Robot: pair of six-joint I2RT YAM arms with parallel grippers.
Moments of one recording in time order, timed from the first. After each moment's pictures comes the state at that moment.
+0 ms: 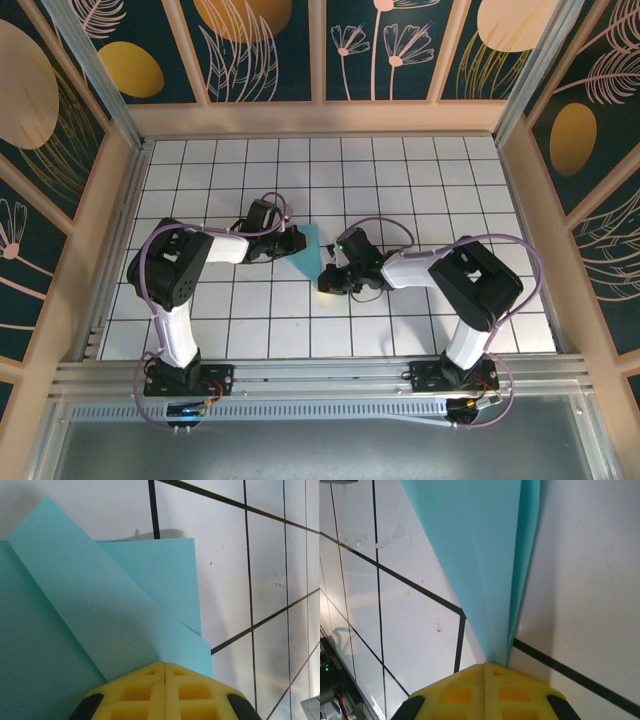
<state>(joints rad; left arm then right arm) -0.46 1.91 0.87 0.22 0.47 -0.70 0.77 1.73 0.73 0.05 -0.47 0.73</state>
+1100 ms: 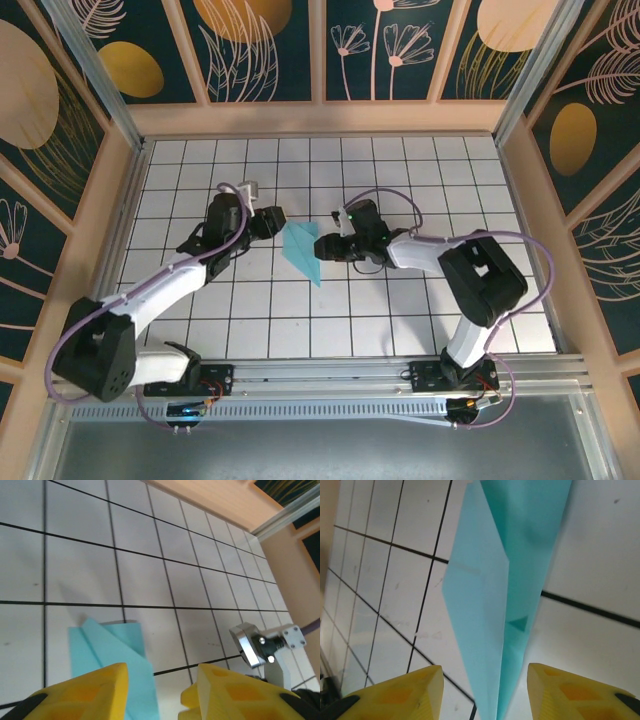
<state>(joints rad) -0.46 1.28 0.73 0.06 0.16 -0.66 0.64 1.75 0.89 0.05 -0.44 0.57</state>
